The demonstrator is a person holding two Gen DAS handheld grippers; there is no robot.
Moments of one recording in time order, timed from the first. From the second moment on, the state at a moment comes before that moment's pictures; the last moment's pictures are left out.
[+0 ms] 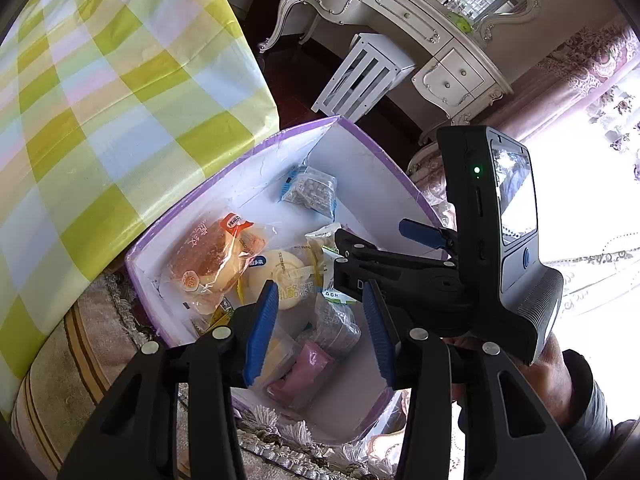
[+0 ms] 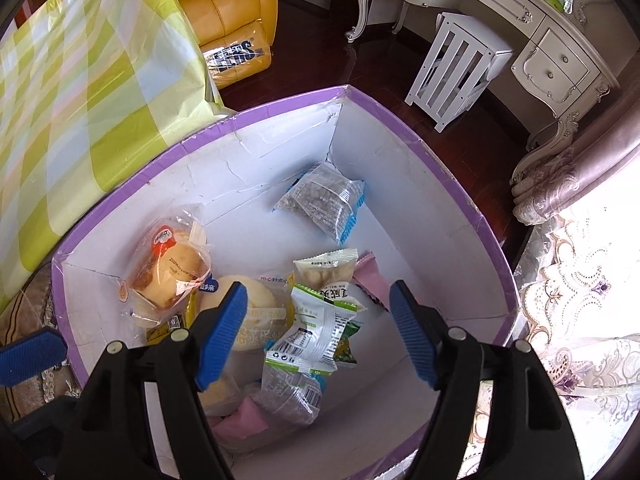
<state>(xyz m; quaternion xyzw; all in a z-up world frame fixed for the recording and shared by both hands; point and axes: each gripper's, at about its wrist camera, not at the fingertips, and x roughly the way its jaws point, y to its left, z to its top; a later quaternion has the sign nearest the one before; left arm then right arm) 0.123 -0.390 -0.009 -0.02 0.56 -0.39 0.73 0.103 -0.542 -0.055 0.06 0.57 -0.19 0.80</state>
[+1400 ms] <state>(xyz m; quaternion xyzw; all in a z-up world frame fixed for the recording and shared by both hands) 0.194 -0.162 0.045 -0.17 0.45 -0.19 0.86 0.171 -0.349 0.016 0.05 0.48 0.00 0.87</state>
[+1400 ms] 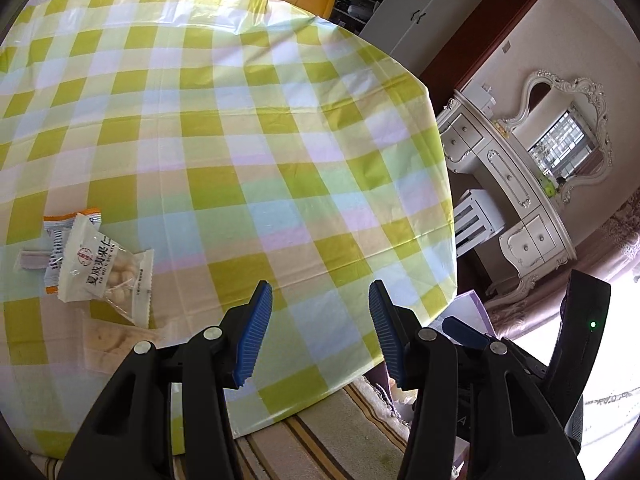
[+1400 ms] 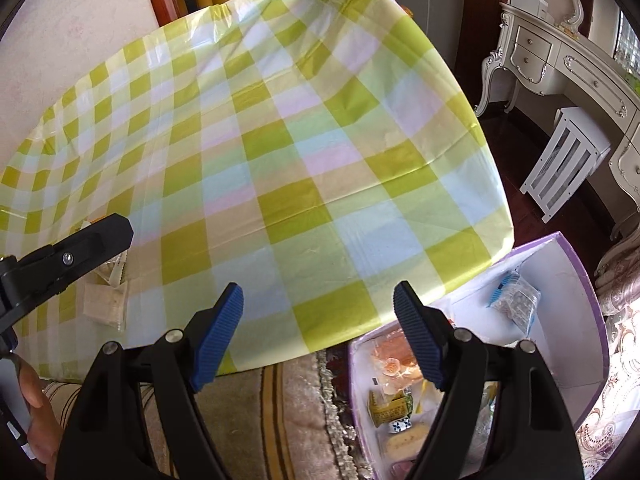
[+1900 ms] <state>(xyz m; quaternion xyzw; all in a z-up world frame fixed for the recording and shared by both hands) 0.196 -0.056 0.038 -0.24 0.43 -0.11 0.86 0.190 -0.270 0.013 0.04 0.48 0.08 0.87</state>
